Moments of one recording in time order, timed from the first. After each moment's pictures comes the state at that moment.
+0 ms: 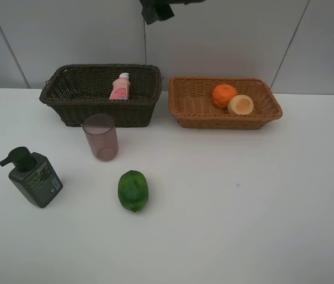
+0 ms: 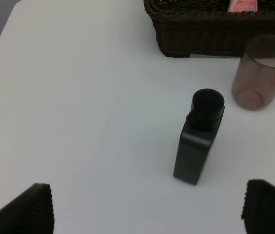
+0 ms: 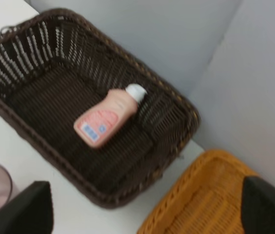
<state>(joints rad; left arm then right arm) -0.02 -0.01 -0.50 0.08 1.06 -0.09 0.66 1.73 -1.64 -0.22 0.69 -0.02</state>
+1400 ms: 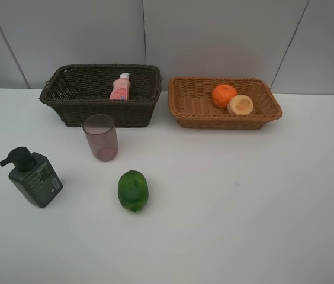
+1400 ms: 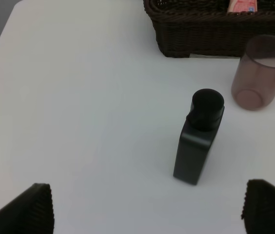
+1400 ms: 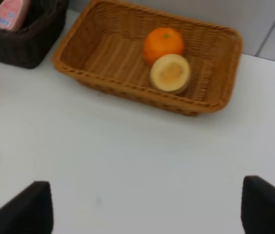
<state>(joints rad) -0.02 -0.01 -0.50 0.08 1.06 -0.09 0.24 0.54 -0.71 -0.06 0.84 -0.02</state>
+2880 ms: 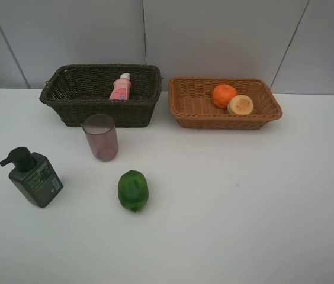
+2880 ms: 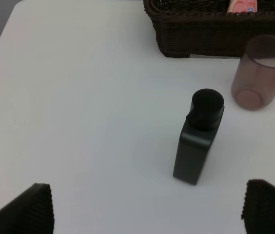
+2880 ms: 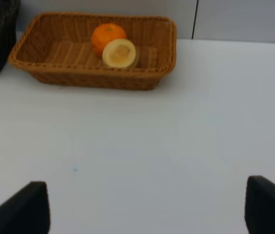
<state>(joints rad) -0.02 -0.01 -0.50 0.08 1.06 -0.09 0.05 0.00 -0.54 -0.01 1.10 -0.02</state>
